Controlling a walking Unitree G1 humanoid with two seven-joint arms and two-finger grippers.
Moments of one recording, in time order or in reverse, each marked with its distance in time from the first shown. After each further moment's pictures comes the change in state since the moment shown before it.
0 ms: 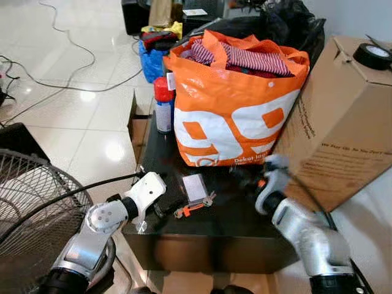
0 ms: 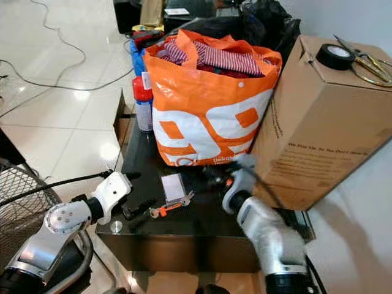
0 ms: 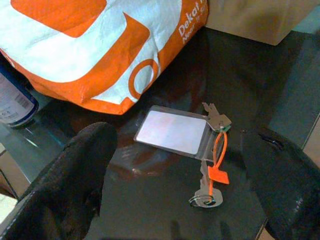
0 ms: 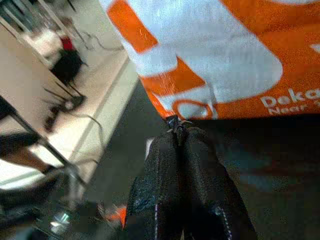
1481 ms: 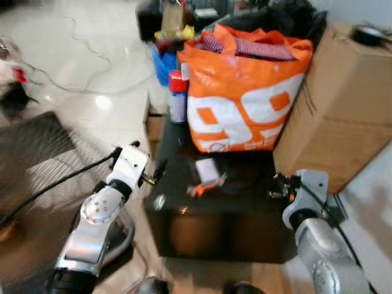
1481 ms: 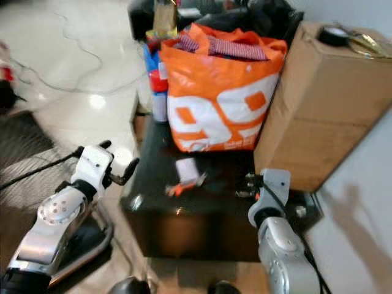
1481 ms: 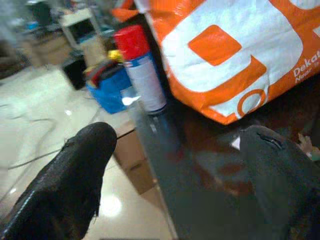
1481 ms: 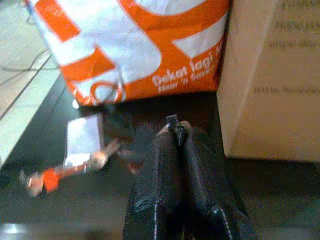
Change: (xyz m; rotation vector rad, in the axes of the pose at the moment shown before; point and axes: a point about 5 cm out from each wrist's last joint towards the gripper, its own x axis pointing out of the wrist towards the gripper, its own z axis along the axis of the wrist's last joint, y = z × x) left arm -0.007 0.031 0.030 -0.103 -0.117 0.487; right arm -0.051 -0.026 0.000 -0.168 -0.148 -0.477
